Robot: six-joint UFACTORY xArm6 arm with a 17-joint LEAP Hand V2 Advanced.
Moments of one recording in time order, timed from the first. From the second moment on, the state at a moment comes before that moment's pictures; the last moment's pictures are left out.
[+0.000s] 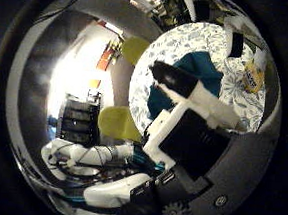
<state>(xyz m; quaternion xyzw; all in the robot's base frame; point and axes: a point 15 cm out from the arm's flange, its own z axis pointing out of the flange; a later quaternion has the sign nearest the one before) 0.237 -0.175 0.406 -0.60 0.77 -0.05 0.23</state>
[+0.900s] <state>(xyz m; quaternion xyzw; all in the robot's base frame) 0.186 -0.350 0.307 -0.31 0.76 -0.11 0.56</state>
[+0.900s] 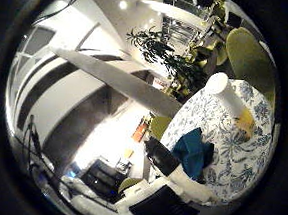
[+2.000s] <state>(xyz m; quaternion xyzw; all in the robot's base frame) 0.264 -0.346 0.202 -0.23 0.71 -0.02 0.67</state>
